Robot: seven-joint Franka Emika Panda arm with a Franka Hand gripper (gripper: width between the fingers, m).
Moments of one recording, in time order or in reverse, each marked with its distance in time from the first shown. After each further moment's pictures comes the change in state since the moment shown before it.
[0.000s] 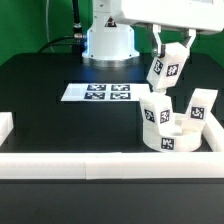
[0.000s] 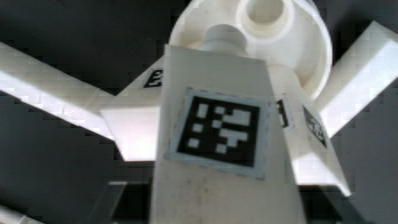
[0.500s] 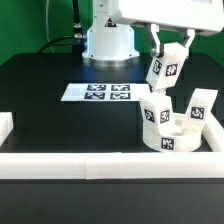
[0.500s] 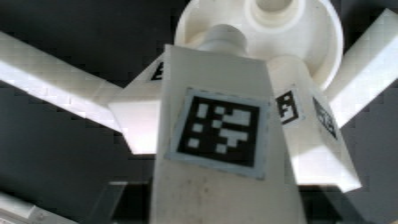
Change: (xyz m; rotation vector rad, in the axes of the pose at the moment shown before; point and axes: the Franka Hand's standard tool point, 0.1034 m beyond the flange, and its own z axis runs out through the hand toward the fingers) arm 0.001 0.004 0.001 -0.012 0.037 0.021
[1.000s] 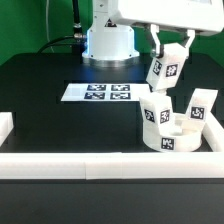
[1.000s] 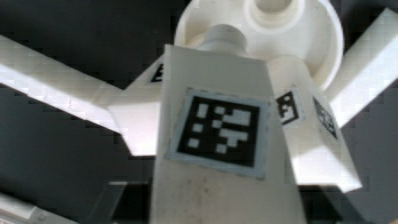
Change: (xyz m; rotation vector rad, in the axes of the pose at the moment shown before) arm -0.001 -0.010 0.003 -0.002 0.021 -0.011
